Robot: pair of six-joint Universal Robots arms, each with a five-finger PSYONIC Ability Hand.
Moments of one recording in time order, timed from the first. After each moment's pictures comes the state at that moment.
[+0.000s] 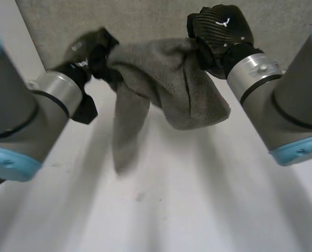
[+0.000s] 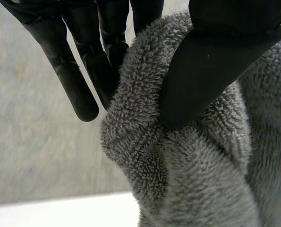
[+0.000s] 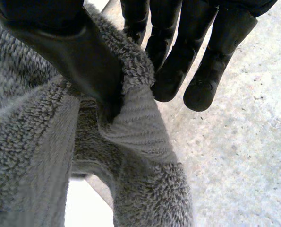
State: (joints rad) left arm 4.20 -1.81 -1.29 3.19 -1.57 2.76; right arm 2.12 -1.25 1.17 -0.14 1.48 2.89; left_hand 1.17 1.21 1.21 1.22 1.00; right_hand 1.31 1.31 1.31 1.34 1.14
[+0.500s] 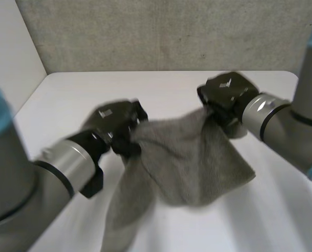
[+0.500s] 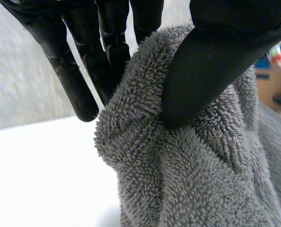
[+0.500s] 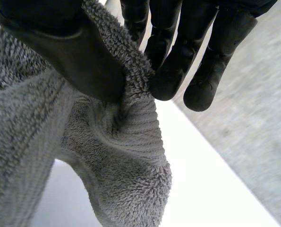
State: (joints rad) left arm 4.06 -1.70 -1.59 3.06 -1.54 2.93; right arm 2.05 -1.21 1.21 0.30 1.42 2.66; left_hand 1.17 1.21 1.22 1.22 1.01; right_hand 1.32 1.31 1.33 1.34 1.14
